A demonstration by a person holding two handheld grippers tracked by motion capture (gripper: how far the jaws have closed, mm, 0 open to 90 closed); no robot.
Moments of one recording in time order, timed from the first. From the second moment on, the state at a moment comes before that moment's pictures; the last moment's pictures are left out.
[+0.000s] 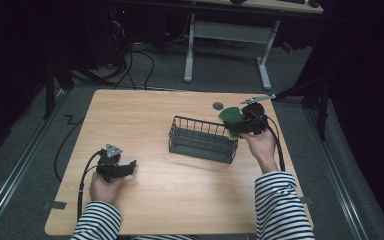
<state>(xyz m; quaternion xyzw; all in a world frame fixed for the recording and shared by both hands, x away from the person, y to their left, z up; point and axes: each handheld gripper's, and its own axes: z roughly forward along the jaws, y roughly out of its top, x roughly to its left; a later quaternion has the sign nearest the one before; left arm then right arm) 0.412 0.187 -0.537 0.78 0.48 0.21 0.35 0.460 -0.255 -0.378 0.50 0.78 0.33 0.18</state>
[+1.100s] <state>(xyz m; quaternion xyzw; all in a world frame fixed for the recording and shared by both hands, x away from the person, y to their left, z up) 0.412 0.187 -0.537 0.78 0.48 0.21 0.35 0.490 -0.203 -0.412 0.50 0.81 0.26 0.19</state>
